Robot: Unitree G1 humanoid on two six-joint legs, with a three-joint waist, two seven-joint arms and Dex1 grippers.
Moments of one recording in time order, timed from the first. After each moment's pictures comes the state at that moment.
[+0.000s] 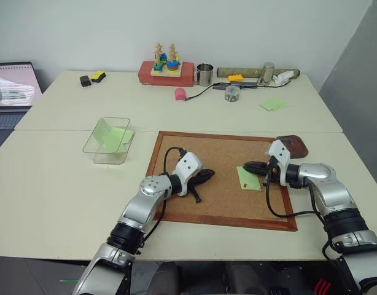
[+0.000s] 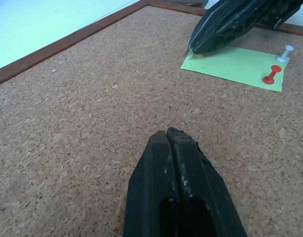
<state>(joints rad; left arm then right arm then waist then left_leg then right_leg) -0.42 0.29 -0.27 0.19 -0.11 0.19 -0.76 -0.50 -0.57 0.11 0.35 0.20 0.19 1.02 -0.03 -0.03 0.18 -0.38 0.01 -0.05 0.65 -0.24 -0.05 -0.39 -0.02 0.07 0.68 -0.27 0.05</state>
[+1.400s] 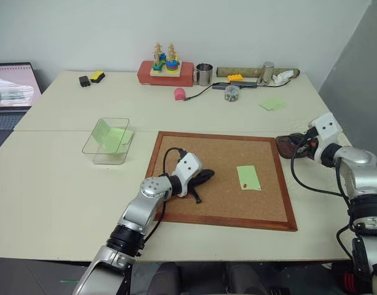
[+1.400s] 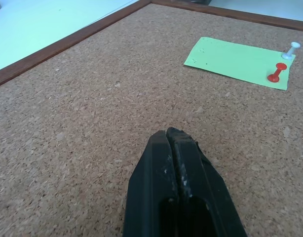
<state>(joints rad) -0.41 0.29 -0.28 0.17 -0.09 0.21 -0.73 -0.65 -0.66 -0.09 0.64 0.10 0.17 0.67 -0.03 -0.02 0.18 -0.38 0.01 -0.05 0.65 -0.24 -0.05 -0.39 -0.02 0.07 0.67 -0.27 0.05</state>
